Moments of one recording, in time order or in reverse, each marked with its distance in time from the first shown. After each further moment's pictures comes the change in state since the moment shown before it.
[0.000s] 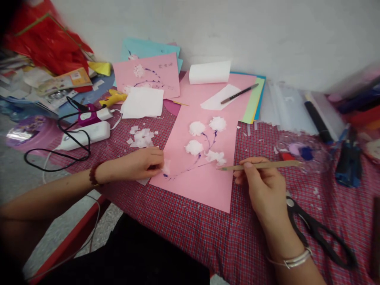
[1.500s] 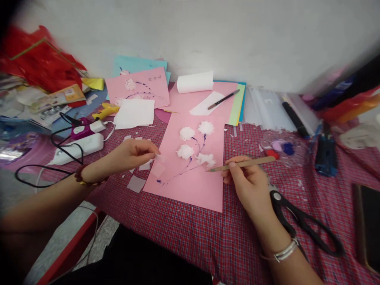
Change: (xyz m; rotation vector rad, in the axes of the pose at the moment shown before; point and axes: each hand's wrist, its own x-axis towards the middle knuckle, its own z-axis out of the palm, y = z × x) left_hand 0.016 -0.002 -0.026 -0.300 0.277 -0.292; right_hand 0.000 0.005 -0.003 0.020 -0.101 -0.063
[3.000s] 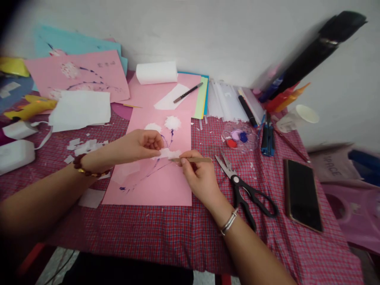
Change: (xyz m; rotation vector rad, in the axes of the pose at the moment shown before) left_hand 0.091 0.041 0.049 -0.332 -0.243 0.032; right_hand -0.001 -0.010 0.021 -0.287 -0.085 -0.168
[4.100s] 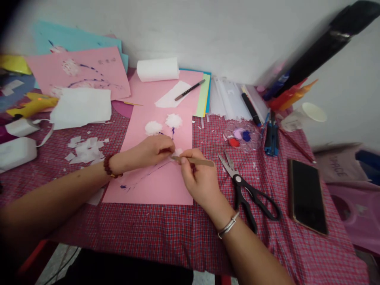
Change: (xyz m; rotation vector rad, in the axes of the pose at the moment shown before) left_hand 0.022 -0.023 0.030 0.474 0.077 0.479; right_hand -0.002 -0.010 0.000 -0.146 0.083 -0.160
